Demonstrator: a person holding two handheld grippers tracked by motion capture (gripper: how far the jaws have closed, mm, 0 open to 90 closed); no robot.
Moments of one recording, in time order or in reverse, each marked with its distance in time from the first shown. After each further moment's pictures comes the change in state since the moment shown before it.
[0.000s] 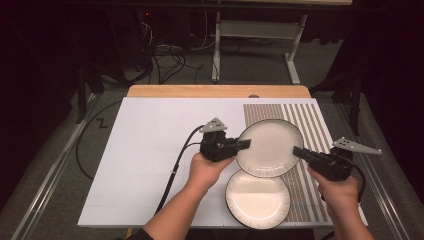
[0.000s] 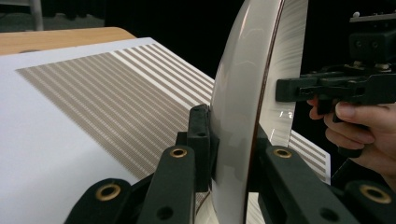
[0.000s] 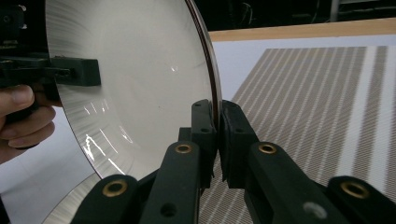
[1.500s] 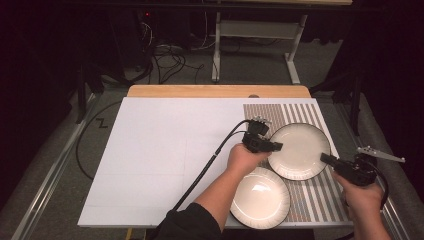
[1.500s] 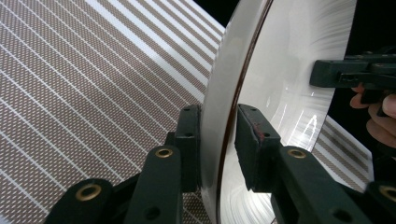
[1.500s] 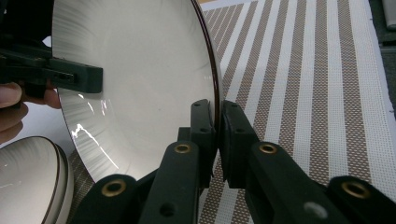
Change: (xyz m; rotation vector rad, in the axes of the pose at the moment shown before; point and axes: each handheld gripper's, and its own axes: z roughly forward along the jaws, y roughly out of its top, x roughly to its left) left arm 0.011 0.004 0.132 0.290 -0.006 -0.091; right arm -0.077 -0.032 -0.029 0.060 -0.207 0.114
